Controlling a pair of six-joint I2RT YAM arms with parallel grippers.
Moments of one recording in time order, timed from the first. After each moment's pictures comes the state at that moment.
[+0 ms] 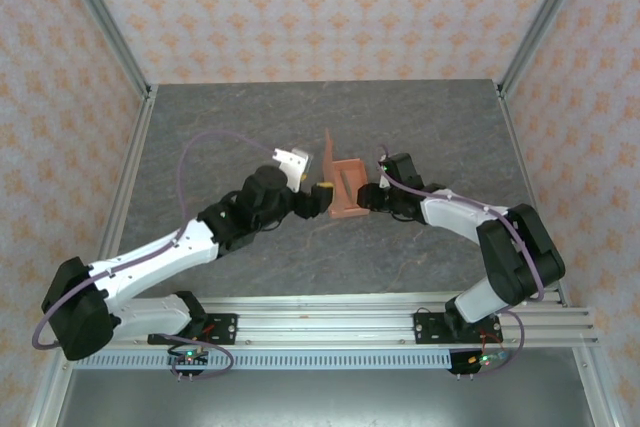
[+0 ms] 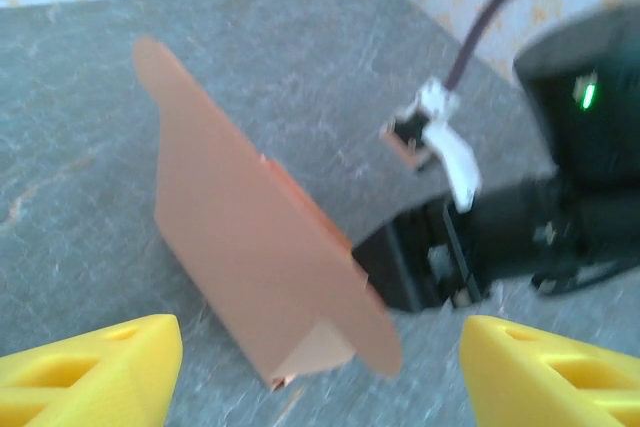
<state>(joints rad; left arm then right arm) -0.78 1.20 0.87 -0.10 -0.13 -0.36 0.45 1.52 0.75 -0.12 -0.22 0.51</state>
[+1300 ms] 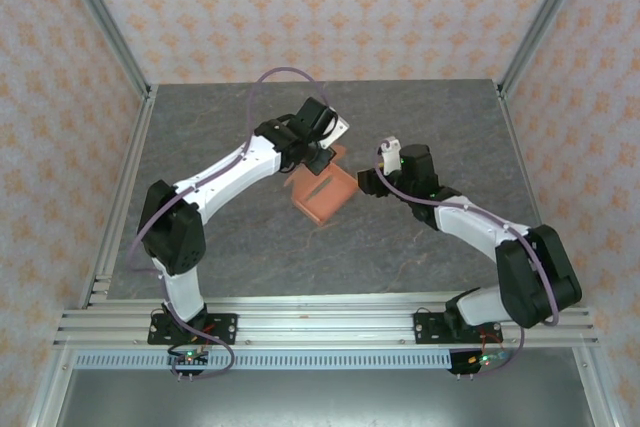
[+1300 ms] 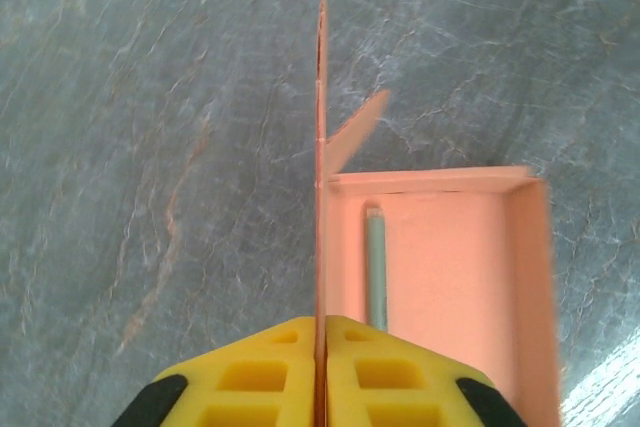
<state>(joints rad) -0.61 1.83 1.64 -0.77 -0.12 0.19 0.39 1.39 0.71 0.14 -0.27 0.07</state>
